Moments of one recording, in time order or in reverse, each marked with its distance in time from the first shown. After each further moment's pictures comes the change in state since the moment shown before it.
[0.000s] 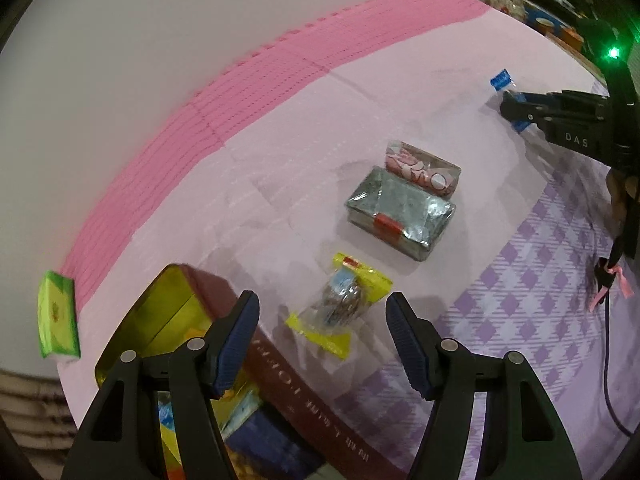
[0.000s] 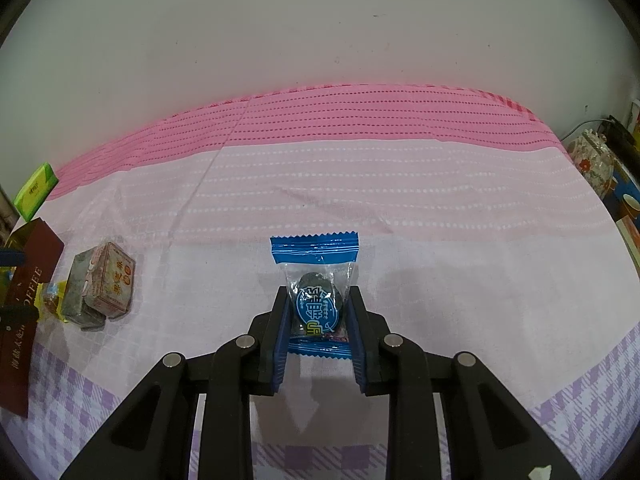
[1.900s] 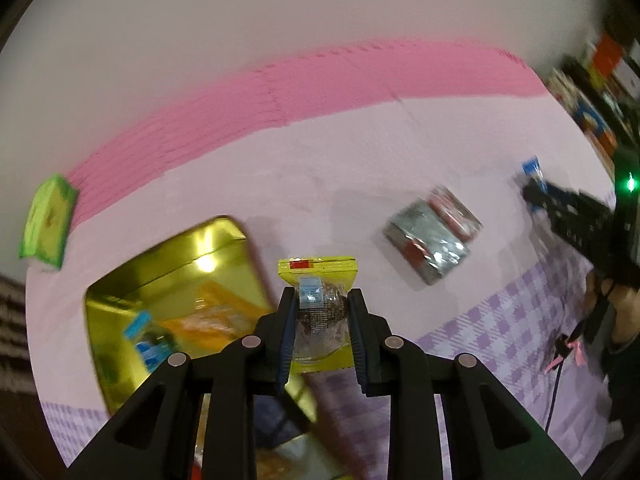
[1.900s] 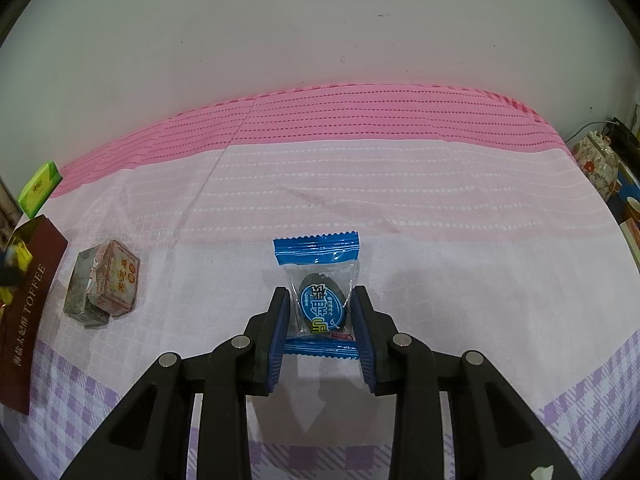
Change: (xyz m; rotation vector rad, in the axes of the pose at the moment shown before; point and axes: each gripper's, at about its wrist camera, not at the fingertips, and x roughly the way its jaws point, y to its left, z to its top) left arm -0.042 0.047 -0.023 -0.376 -0.019 -0.062; right arm -0.001 0.003 0.000 -0.005 0.003 0.011
